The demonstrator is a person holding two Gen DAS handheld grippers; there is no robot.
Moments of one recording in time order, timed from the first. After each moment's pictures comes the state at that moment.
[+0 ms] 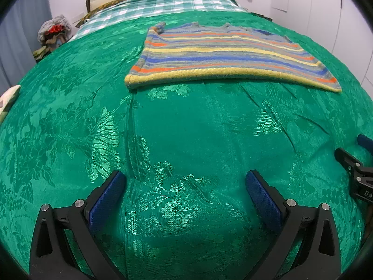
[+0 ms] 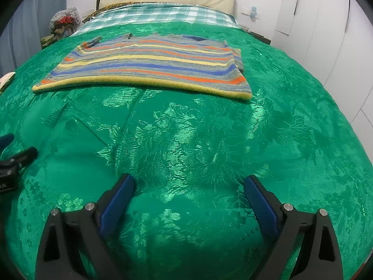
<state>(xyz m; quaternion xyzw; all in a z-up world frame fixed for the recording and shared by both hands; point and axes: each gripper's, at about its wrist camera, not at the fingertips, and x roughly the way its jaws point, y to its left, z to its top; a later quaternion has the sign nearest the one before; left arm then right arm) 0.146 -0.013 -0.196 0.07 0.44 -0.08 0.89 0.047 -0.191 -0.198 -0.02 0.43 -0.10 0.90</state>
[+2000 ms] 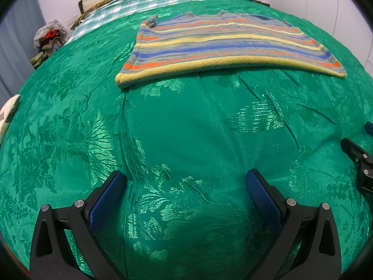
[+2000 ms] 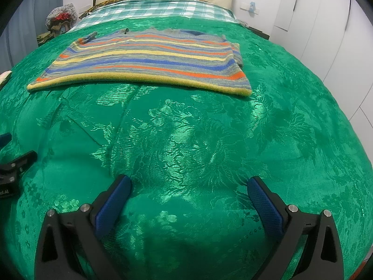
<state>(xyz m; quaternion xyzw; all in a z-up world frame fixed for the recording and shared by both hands) 0.153 -0.018 -0.201 0.12 0.46 -0.08 0.88 0.051 -0.195 -0.201 -0.01 0.45 -0.11 0.89</state>
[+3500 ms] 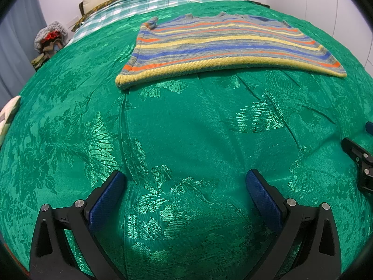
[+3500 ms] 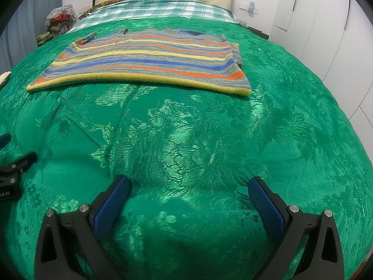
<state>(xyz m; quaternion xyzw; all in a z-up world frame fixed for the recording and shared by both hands) 0.152 -0.019 -0.202 0.12 0.45 -0.08 0.88 0.051 -0.195 -0.201 -0.01 0.45 -0.11 0.89</state>
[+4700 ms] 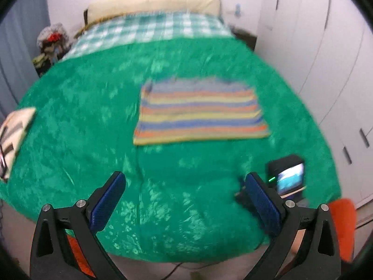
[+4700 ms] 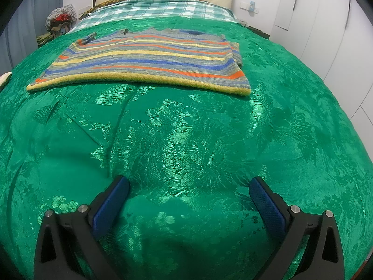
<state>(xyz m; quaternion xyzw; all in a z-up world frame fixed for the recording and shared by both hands) 0.063 -0.041 0.032 0.05 0.43 -0.12 0.90 0.049 -0.193 -0.201 -0.01 0.45 -0.11 0.89</state>
